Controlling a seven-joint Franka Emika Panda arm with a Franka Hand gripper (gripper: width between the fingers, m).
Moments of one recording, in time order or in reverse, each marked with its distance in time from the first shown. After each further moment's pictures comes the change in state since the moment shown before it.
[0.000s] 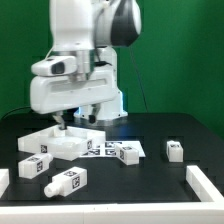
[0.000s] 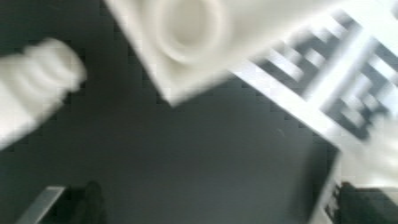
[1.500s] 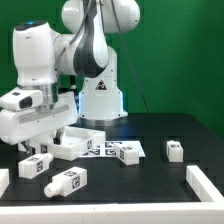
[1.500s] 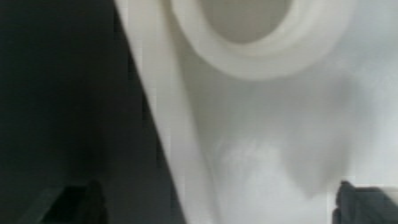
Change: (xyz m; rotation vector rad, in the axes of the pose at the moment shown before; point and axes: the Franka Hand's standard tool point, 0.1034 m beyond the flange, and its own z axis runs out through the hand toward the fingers) arm -0.081 0.037 0.065 0.023 -0.063 -0.197
